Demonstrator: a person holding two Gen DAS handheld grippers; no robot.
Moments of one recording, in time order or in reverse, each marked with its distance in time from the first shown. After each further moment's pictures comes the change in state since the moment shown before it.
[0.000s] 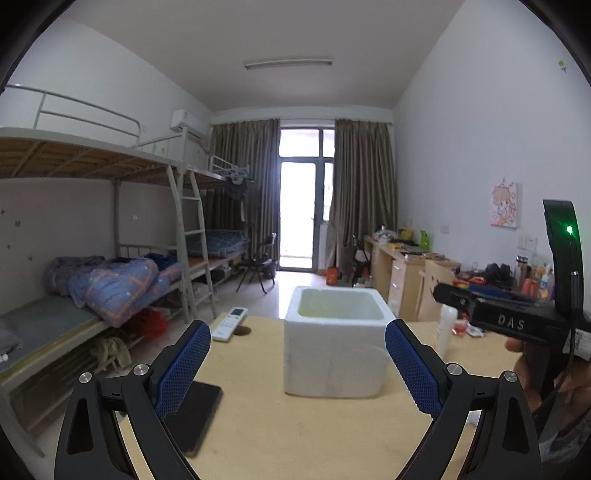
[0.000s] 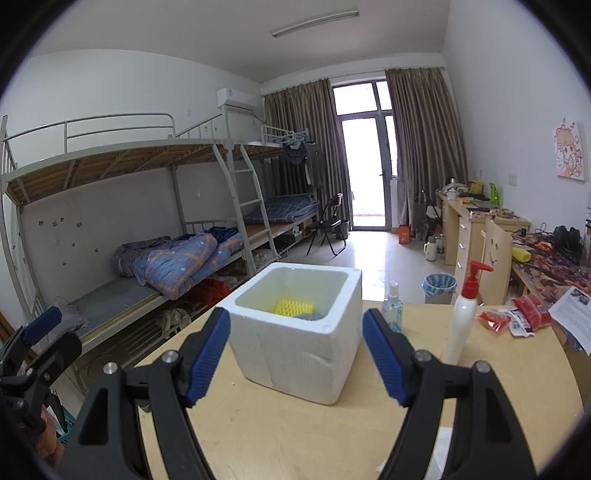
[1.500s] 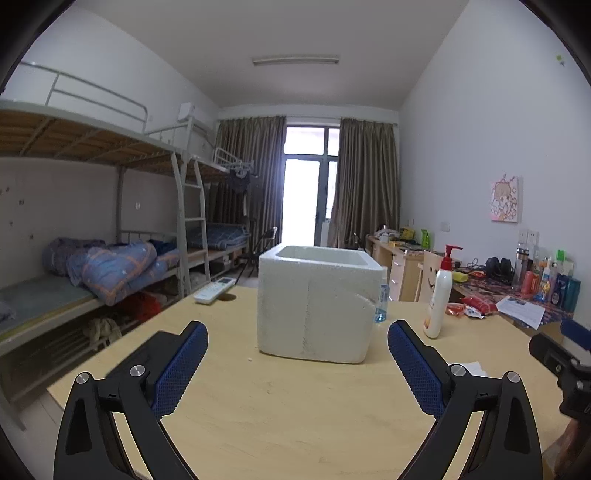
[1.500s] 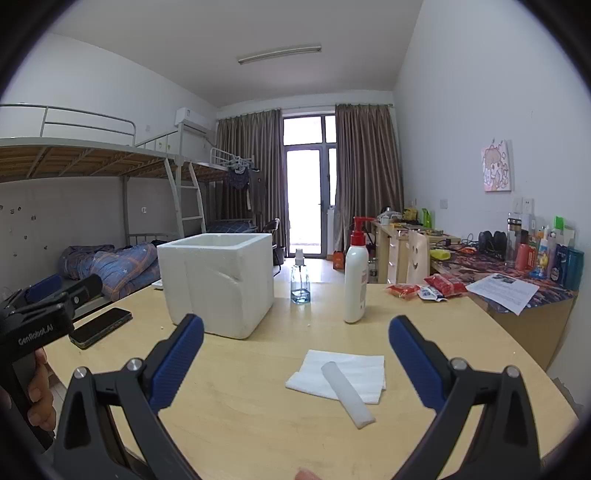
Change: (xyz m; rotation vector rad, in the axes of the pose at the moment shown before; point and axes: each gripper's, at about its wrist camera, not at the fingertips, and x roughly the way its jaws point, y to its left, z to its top) left arm 0.004 -0.037 -0.085 -0.029 -0.010 0.004; right arm -0.082 -0.039 -0.127 -0.043 -0.149 -0.269
